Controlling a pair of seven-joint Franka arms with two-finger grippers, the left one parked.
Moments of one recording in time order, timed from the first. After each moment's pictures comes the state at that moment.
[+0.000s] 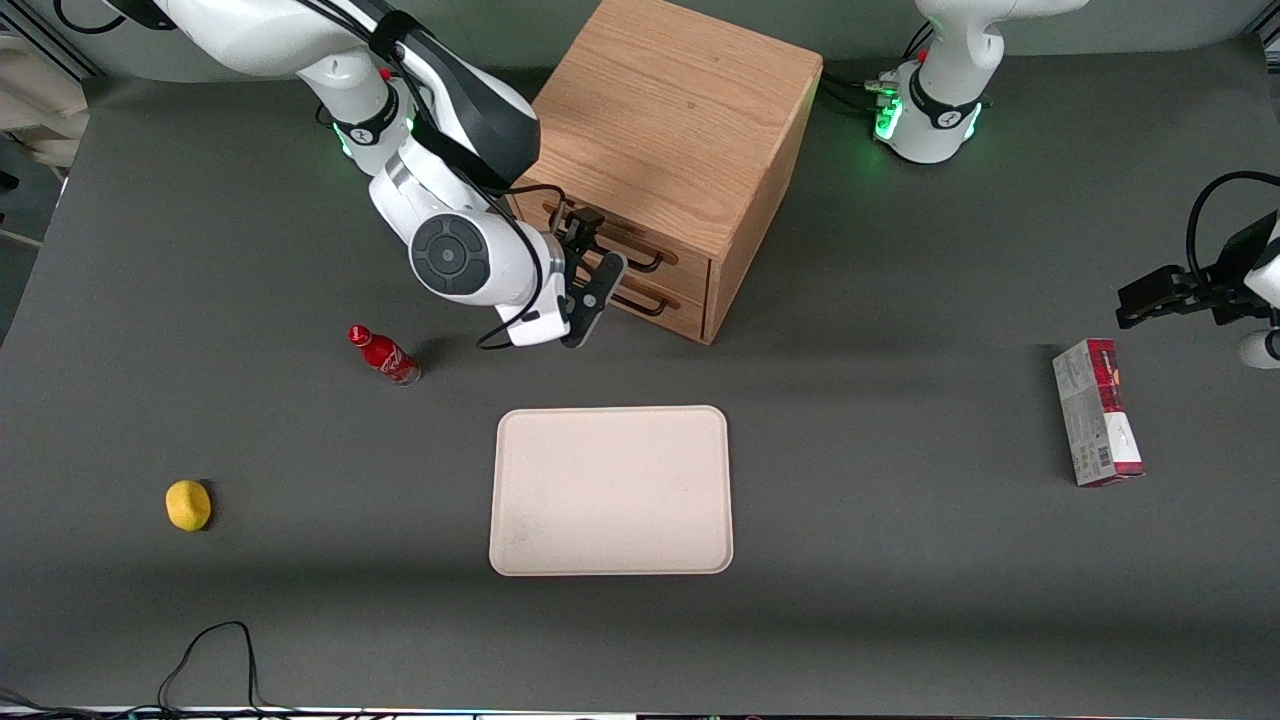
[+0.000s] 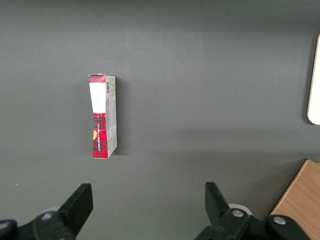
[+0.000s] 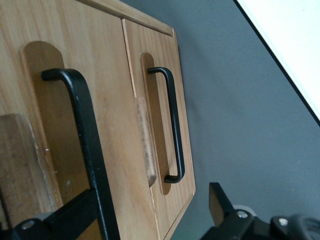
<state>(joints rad) 0.05 0.46 0.69 -1.63 0.14 1.77 -0.28</state>
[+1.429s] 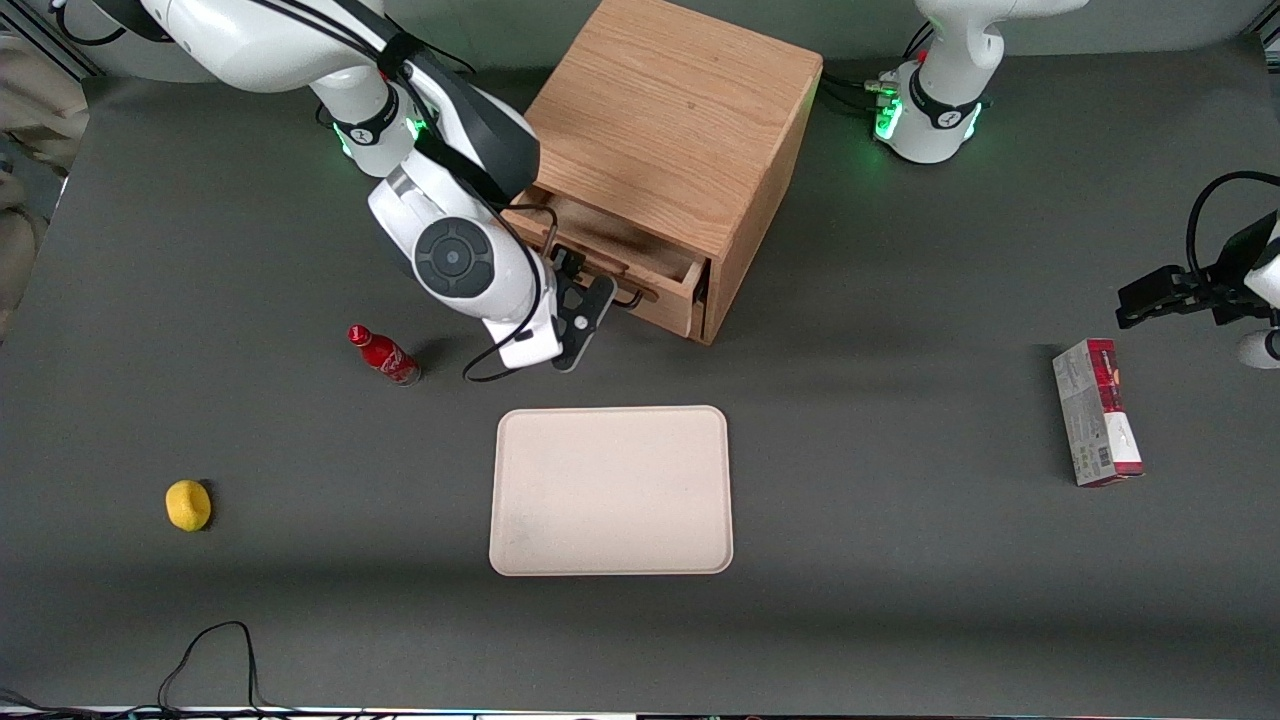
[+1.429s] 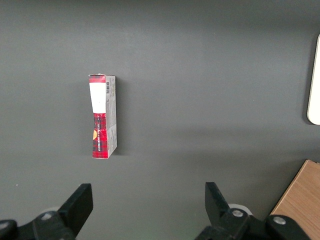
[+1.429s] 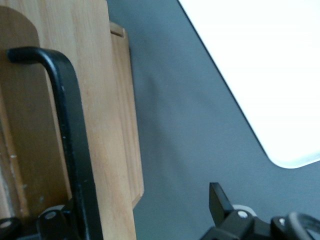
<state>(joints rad) 0.03 0.50 0.68 -1.60 -0.06 1.83 -0.33</state>
